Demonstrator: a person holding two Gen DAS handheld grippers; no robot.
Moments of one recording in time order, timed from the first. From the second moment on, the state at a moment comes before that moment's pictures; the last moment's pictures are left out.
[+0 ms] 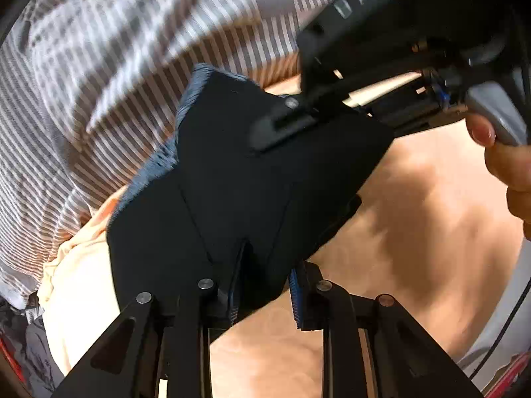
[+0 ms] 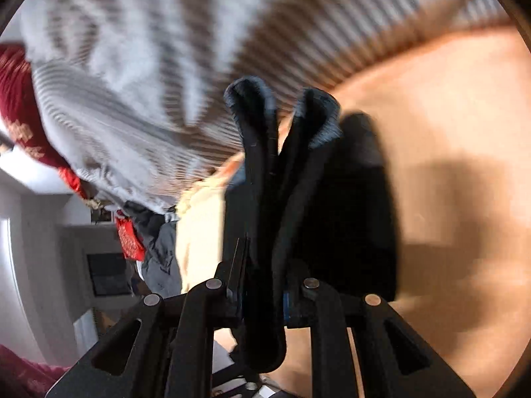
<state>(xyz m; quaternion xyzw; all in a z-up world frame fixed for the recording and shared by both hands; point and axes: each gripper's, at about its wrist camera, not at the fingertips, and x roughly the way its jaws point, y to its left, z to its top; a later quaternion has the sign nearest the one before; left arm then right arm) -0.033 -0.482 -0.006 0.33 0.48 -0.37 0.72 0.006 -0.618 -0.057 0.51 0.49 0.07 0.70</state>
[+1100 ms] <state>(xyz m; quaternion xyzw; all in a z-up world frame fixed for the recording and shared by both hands) 0.094 -0.374 -0.039 0.11 0.62 -0.21 0.74 0.083 -0.640 -0.045 0.28 0.58 -0.07 0.76</state>
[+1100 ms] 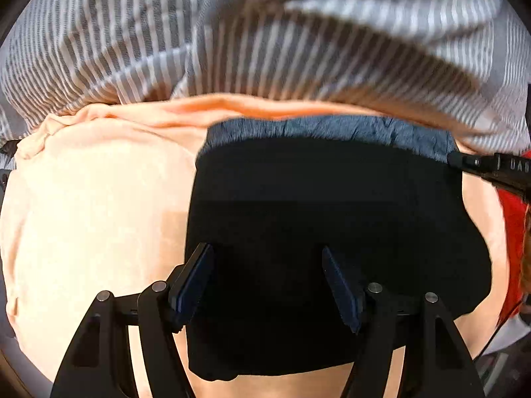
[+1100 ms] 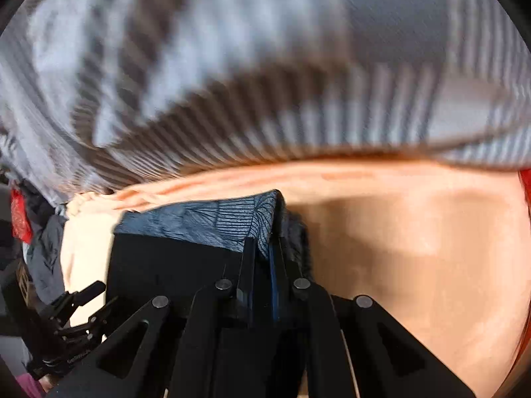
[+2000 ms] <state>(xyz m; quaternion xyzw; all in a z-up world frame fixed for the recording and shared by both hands) 0.088 -0.379 -0.044 0.13 0.62 -0.21 0.75 -0.021 -0.581 -0.045 0.27 0.61 -0.12 0.74</state>
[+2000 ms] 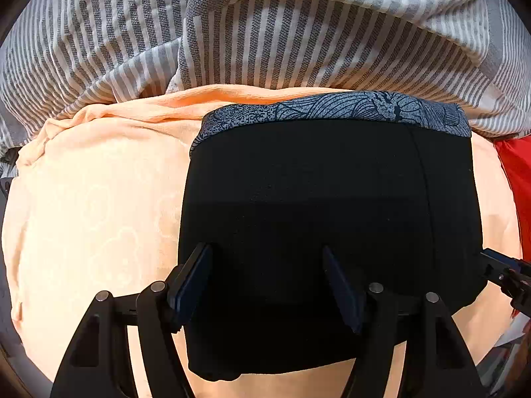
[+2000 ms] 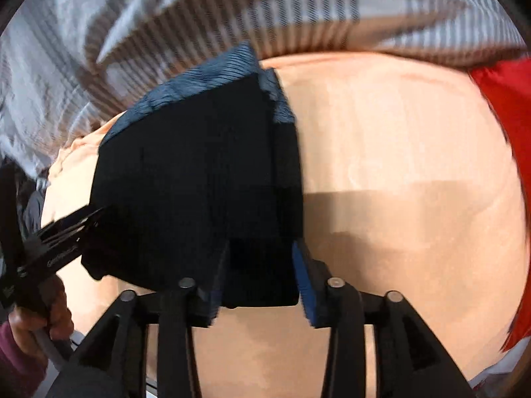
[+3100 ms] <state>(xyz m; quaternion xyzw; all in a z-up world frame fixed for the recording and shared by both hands) 0.093 -0.374 -0.039 0.14 0.63 -0.20 0.73 -0.044 -0.570 -0.037 0.22 0.62 -0.14 0.74</state>
